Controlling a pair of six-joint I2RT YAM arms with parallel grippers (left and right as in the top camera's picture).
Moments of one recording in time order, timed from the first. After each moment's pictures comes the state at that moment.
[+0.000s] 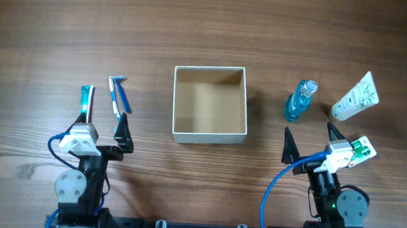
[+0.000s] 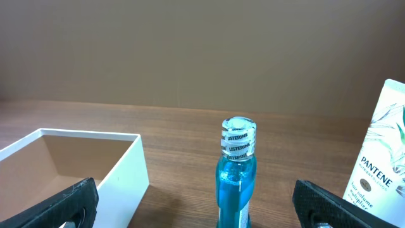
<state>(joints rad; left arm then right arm) 0.04 0.01 0.01 -0.07 0.05 -0.20 0.03 0.02 0.01 0.01 -0.18 0.02</state>
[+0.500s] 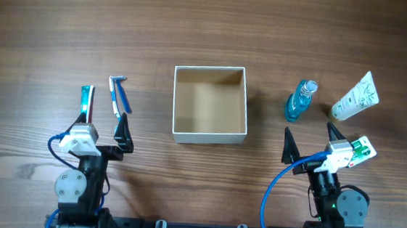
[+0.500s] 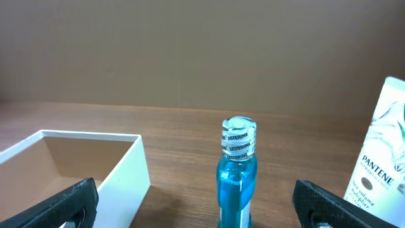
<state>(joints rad) 0.04 0.01 0.01 -0.07 0.05 -0.20 0.03 0.02 0.01 0.01 -0.18 0.05</state>
